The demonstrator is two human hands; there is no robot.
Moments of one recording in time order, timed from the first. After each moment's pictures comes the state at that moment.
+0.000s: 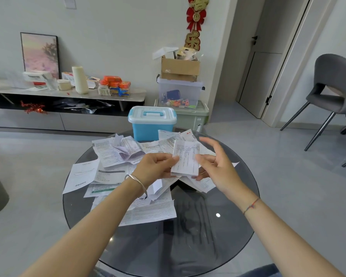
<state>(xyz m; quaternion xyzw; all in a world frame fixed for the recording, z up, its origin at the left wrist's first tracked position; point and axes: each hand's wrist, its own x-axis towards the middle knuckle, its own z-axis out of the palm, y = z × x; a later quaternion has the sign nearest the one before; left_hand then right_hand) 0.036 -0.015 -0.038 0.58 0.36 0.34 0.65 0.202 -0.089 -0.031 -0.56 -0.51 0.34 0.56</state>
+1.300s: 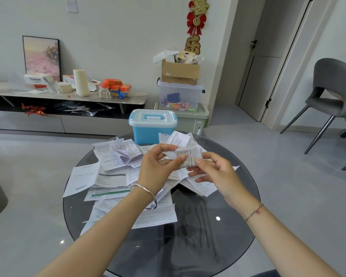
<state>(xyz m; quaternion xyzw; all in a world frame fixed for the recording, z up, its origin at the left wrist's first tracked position) 0.048 -0.029 -0.032 0.57 0.31 0.51 0.56 0.196 -0.092 -0.025 -0.54 -0.47 0.39 0.58</state>
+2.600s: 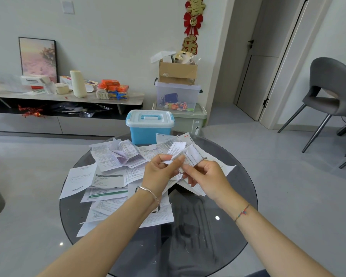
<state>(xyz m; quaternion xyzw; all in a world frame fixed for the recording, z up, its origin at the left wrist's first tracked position) 0.065 -0.026 -0.053 0.46 0.33 0.49 0.66 0.185 -0.088 -0.034 -0.58 -0.52 0.34 0.53</state>
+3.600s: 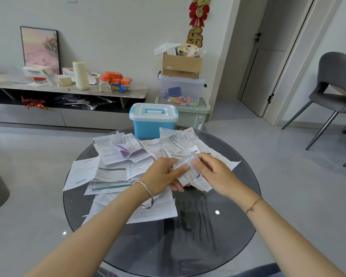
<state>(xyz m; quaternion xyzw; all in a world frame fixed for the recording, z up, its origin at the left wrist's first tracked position) 0.042 -0.014 -0.054 0.77 0.31 0.26 0.49 0.212 -0.077 -0.046 -0.64 -0.63 0.23 0.37</state>
